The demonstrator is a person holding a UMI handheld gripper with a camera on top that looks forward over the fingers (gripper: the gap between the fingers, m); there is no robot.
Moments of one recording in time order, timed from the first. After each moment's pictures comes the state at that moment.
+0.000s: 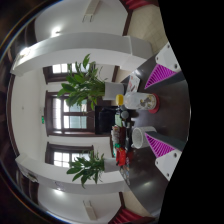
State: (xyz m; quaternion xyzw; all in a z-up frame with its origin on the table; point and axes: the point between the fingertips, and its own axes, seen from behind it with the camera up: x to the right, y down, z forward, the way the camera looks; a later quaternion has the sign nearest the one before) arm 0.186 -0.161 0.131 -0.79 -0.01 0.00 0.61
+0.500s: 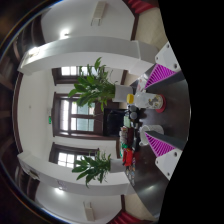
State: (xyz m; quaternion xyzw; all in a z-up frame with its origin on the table) arm 0.172 -0.178 0.169 -0.76 -0.01 -0.03 0.65
